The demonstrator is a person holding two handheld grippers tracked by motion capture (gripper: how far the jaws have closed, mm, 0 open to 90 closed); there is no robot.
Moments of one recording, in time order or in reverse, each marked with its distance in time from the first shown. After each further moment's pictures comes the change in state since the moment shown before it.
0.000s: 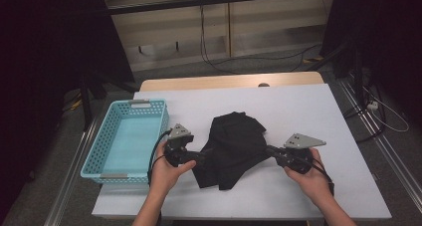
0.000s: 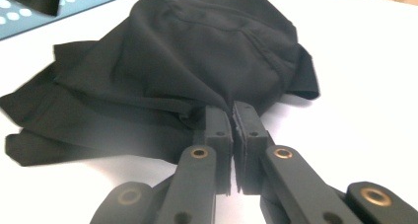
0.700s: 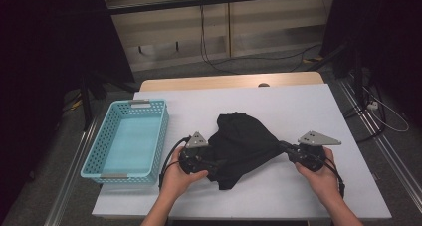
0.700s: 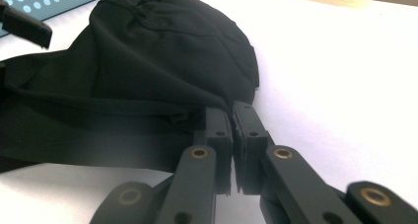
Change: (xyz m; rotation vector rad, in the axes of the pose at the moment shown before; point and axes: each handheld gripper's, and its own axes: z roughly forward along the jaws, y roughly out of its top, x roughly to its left) left arm -0.028 -0.009 0.026 0.074 -0.126 0.112; right arm -0.023 -0.010 -0.014 -0.023 -0.105 0.086
